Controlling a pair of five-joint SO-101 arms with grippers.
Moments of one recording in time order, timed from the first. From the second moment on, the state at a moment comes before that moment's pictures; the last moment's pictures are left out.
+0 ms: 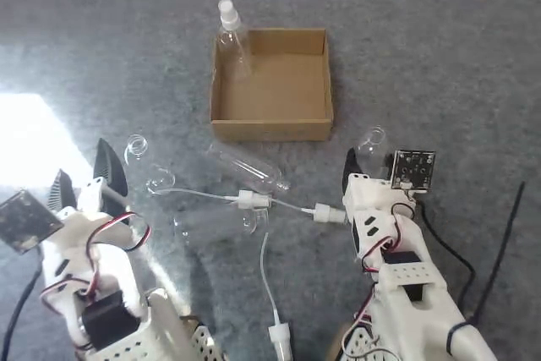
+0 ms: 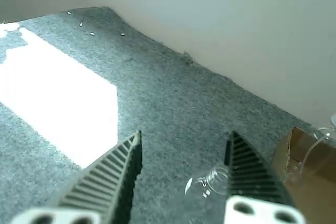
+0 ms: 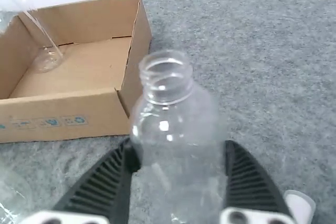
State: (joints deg) left arm -34.1 -102.5 79.3 55.1 20.3; right arm -8.2 -40.4 94.2 -19.6 -10.2
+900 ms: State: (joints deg) left arm -34.1 -102.5 79.3 55.1 20.3; right arm -7.8 -41.1 91.7 -7.7 -6.4
